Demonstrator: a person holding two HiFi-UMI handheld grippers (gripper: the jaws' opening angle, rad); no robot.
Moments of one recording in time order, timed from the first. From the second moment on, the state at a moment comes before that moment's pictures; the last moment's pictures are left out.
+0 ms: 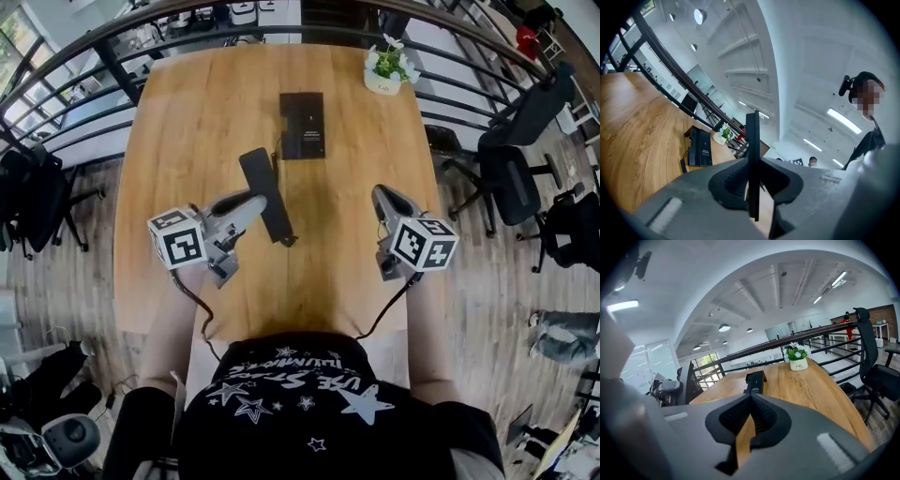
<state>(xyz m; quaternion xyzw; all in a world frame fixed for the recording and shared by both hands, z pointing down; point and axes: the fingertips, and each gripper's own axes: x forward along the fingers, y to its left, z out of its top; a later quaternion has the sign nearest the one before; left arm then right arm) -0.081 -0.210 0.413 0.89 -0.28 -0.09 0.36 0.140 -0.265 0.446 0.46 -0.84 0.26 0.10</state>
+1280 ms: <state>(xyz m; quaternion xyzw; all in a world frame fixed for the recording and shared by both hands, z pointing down) -0.065 -0.401 0.500 0.90 -0.21 0.00 0.39 0.121 -0.358 0.532 0.43 -0.83 0.32 0.14</state>
